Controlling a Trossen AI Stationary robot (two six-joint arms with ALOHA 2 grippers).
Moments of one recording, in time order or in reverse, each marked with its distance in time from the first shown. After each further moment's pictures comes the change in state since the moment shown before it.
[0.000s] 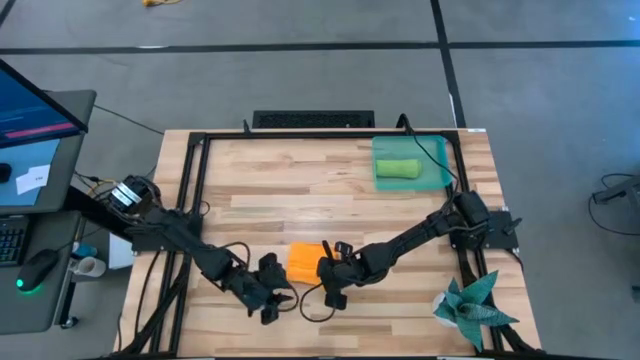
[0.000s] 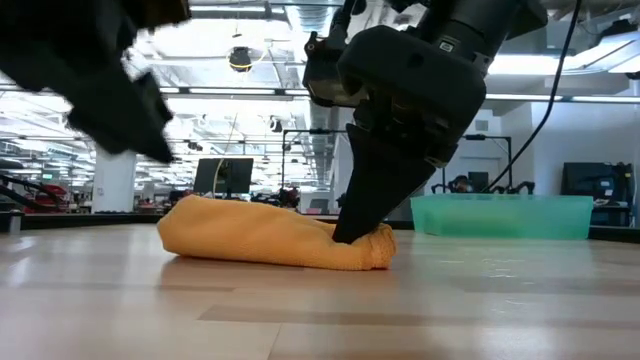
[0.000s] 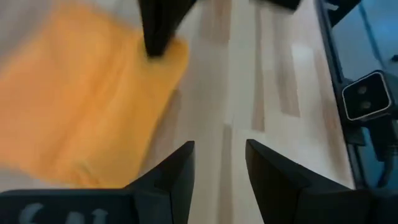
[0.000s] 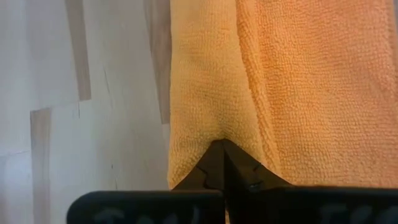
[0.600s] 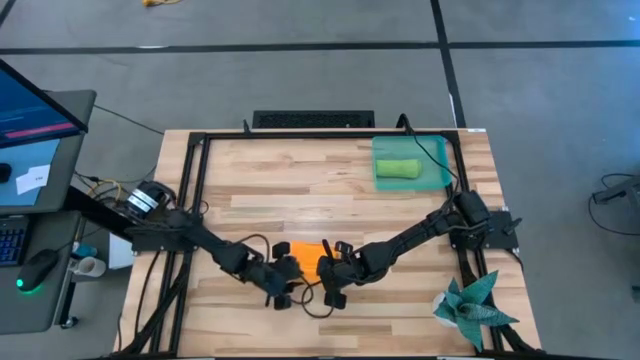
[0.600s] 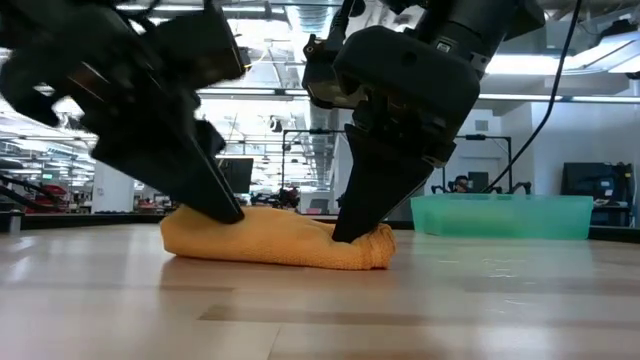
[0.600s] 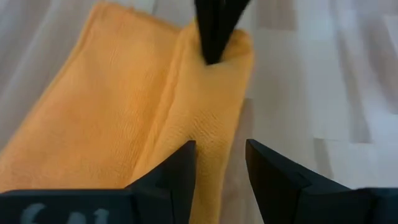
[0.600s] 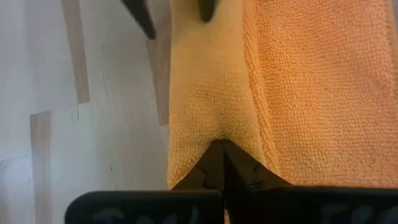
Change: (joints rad) left arm 0.131 0.136 0.012 0.069 0.014 0.245; right arm -0.012 -0.001 0.001 -0.002 -0.004 0.015
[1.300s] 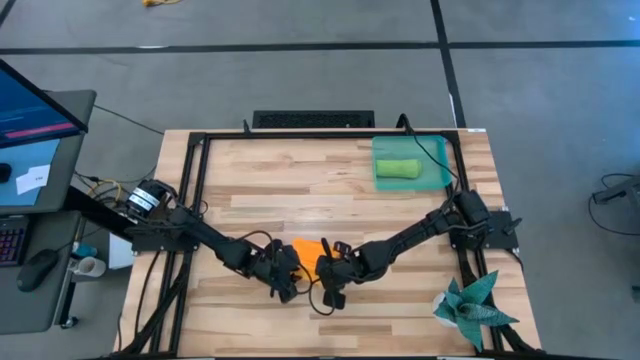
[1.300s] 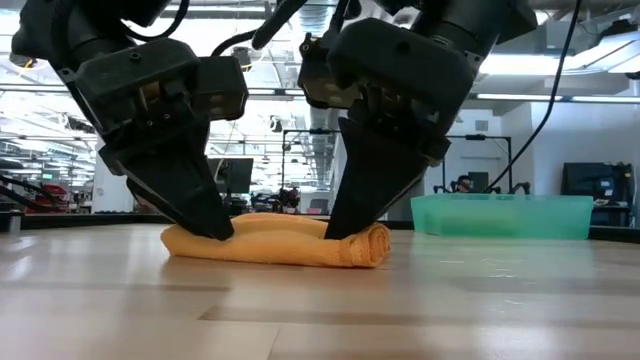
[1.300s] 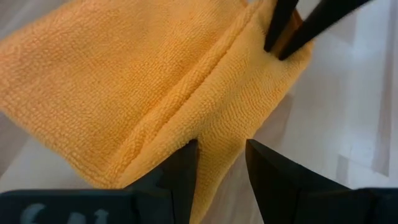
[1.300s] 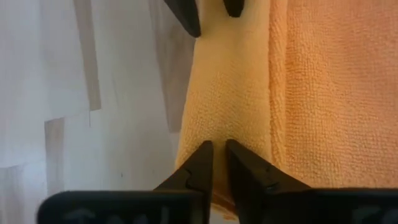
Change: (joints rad) left arm 0.050 0.003 0.003 -0.137 0.052 -0.344; right arm 0.001 -0.001 0.001 0.023 -0.043 0.000
